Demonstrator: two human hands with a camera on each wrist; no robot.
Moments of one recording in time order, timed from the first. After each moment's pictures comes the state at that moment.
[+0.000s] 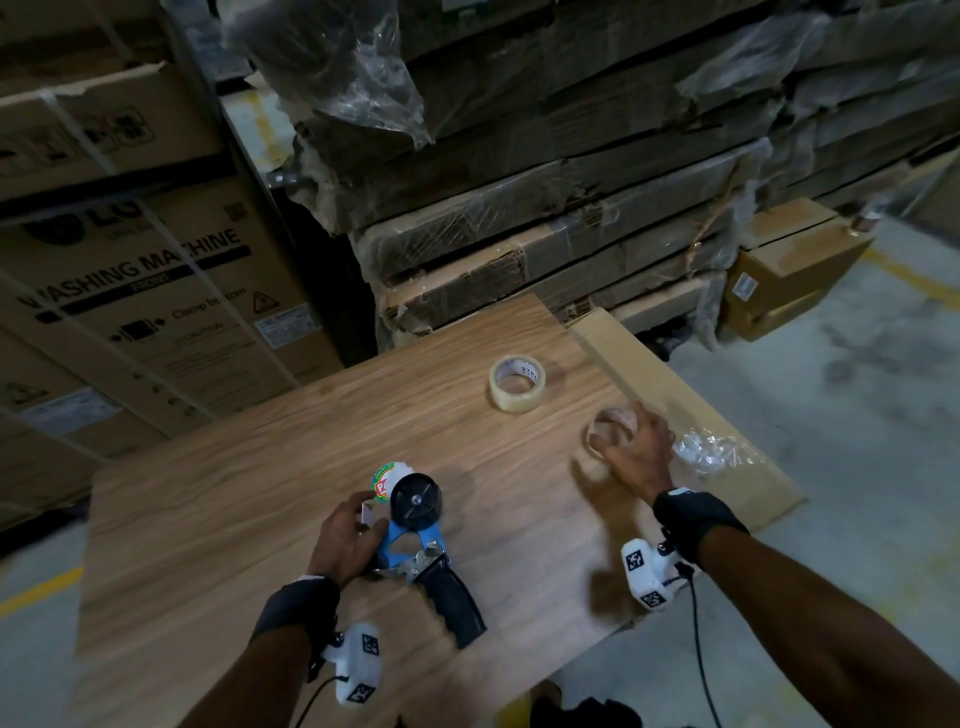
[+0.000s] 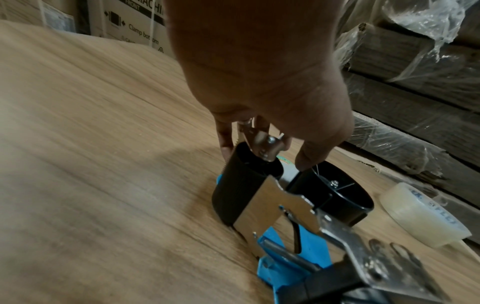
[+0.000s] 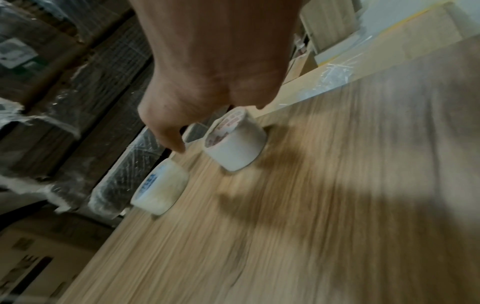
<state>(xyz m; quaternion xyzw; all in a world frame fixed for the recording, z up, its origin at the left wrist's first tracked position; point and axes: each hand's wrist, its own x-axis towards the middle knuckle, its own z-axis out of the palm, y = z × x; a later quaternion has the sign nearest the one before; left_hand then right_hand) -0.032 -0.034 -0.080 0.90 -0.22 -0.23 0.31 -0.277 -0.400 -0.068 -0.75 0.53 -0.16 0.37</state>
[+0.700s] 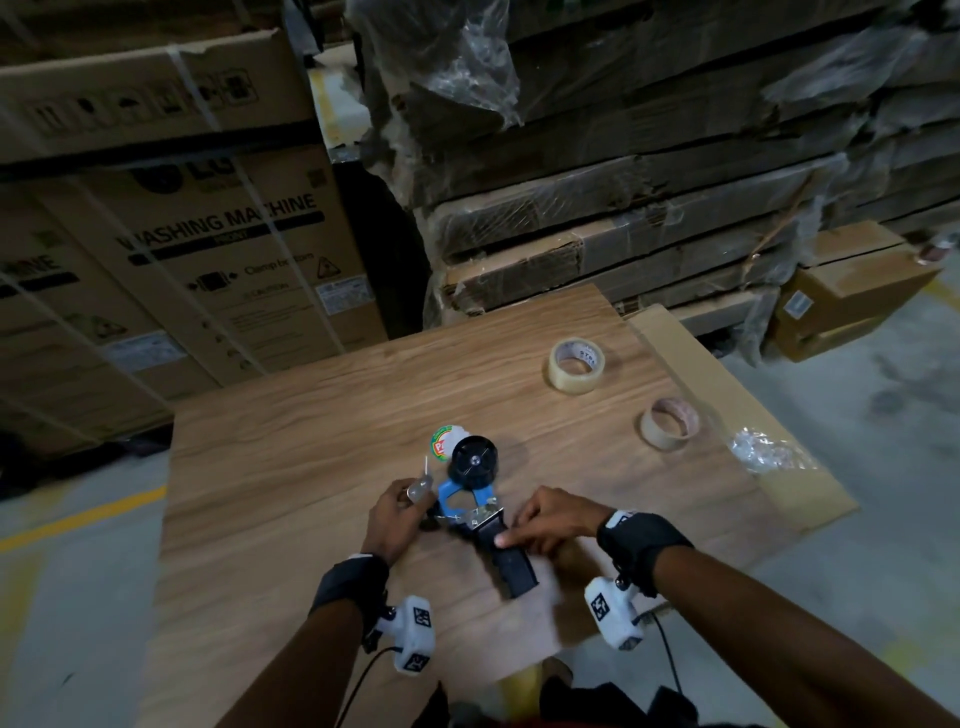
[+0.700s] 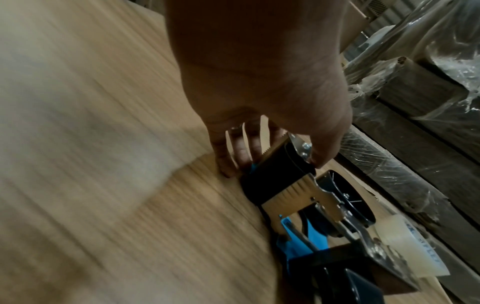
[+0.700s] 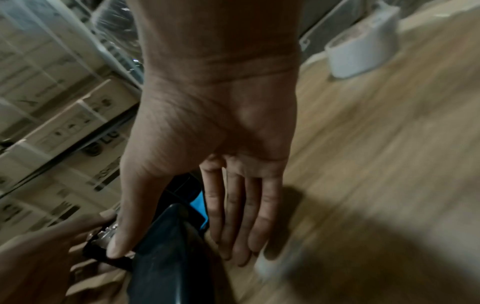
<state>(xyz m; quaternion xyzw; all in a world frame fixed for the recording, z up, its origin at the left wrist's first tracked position) -0.058 0.008 -0.088 0.84 -0.08 -0.26 0.46 -0.211 -0.222 -0.070 -0.78 0.22 0.28 0.52</state>
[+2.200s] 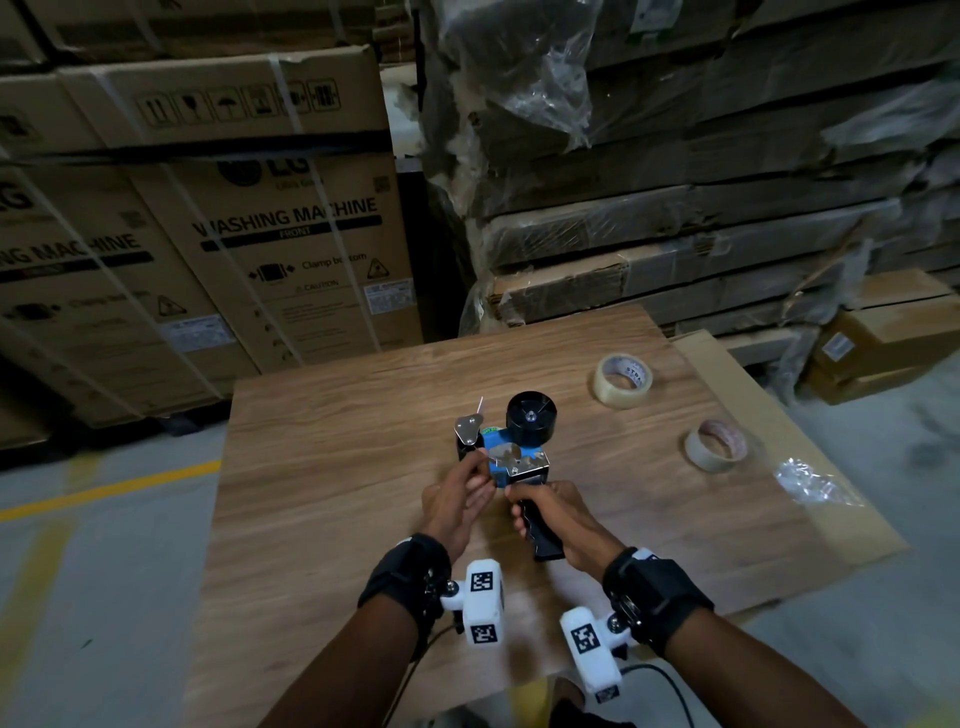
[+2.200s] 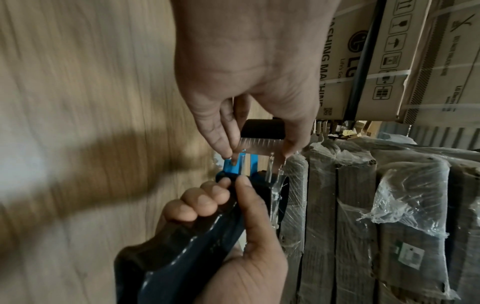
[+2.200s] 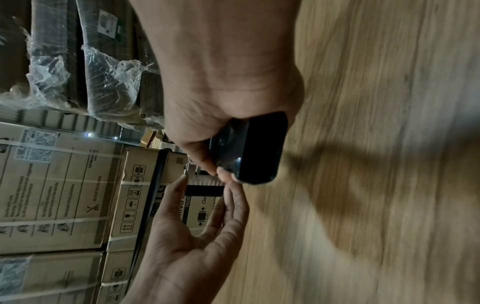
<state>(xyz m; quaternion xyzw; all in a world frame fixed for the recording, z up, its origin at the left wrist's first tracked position) -0.084 -0.010 -0.023 0.52 0.17 -0.35 0.76 -0.184 -0.125 -0.008 -0.55 0.38 0.00 0.75</state>
